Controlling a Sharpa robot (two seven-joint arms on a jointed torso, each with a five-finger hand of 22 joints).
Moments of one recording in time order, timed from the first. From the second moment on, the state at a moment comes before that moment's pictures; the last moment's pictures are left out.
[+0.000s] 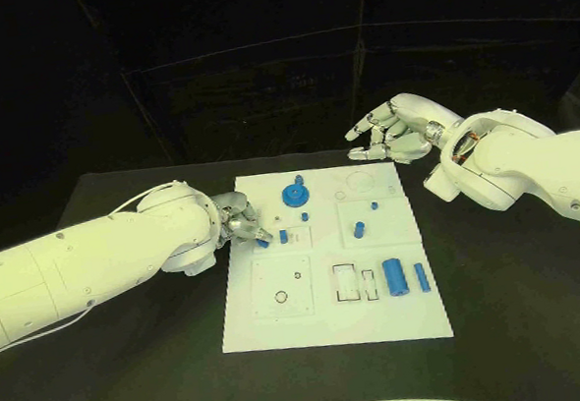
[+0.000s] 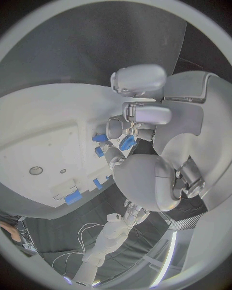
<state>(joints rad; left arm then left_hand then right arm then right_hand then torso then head) 1.31 -0.72 -0.17 1.43 -1.07 -0.01 -0.49 0.99 -0.07 0.63 -0.08 0.05 0.94 0.03 0.66 0.48 1.29 -0.04 1.03 0.85 1.47 -0.09 1.57 1.31 0.06 1.46 0.01 1.35 1.28 1.28 -0.84 0.00 1.48 -0.96 -0.32 0.08 1.46 -0.02 -0.14 0.24 0.36 0.89 0.16 0.18 0.07 1.13 0.07 0.88 0.87 1.47 0.00 1.31 1.23 0.10 1.21 0.11 1.28 1.04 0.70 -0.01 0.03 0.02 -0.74</state>
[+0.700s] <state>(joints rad) 1.29 -0.78 -0.17 1.52 -1.05 -0.19 -0.44 1.01 -0.04 0.64 -0.09 0.05 0.94 0.03 0.66 0.47 1.30 -0.04 1.04 0.86 1.47 -0.09 1.57 1.31 0.06 1.46 0.01 1.36 1.31 1.28 -0.85 0.00 1.48 -0.96 -0.32 0.08 1.46 -0.02 -0.14 0.24 0.36 0.89 0.16 0.18 0.07 1.13 0.07 0.88 0.86 1.47 0.00 1.31 1.23 0.10 1.21 0.11 1.28 1.04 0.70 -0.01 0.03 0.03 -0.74</state>
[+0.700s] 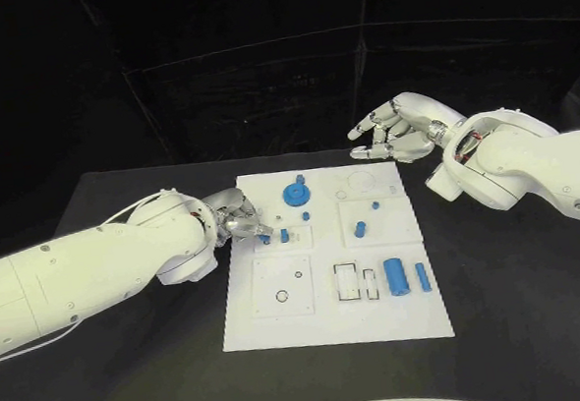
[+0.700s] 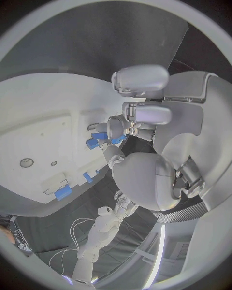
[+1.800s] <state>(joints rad) 1.23 -0.77 -0.17 1.51 -1.20 -0.33 -0.43 1.01 -0.04 0.65 -0.09 0.04 0.95 0.03 0.66 0.47 1.31 -0.04 1.04 0.86 1.47 -0.09 1.57 1.31 0.06 1.46 0.01 1.37 1.31 1.28 -0.85 0.00 1.48 -0.96 -0.32 0.09 1.46 -0.02 -0.14 0.24 0.36 0.89 0.16 0.18 0.07 1.13 0.07 0.88 0.86 1.47 0.00 1.31 1.23 0.10 1.21 0.11 1.28 1.04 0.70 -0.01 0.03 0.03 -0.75</state>
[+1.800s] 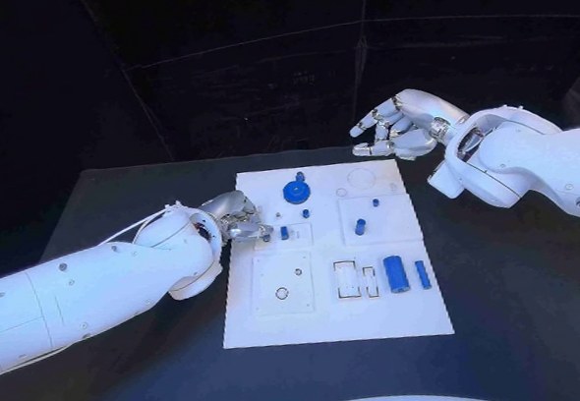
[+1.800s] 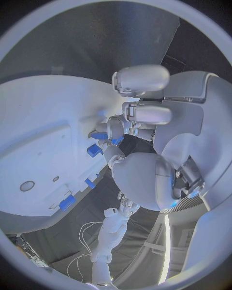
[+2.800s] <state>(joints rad) 1.23 -0.76 -0.17 1.51 -1.24 -0.27 -0.45 1.01 -0.04 0.65 -0.09 0.05 0.95 0.03 0.66 0.47 1.31 -0.04 1.05 0.87 1.47 -0.09 1.57 1.31 0.06 1.46 0.01 1.37 1.31 1.28 -0.85 0.00 1.48 -0.96 -0.32 0.09 1.46 -0.02 -0.14 0.24 0.36 0.89 0.16 0.18 0.07 1.13 0.07 0.88 0.87 1.47 0.00 1.31 1.23 0.10 1.21 0.11 1.28 1.04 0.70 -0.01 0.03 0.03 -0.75</state>
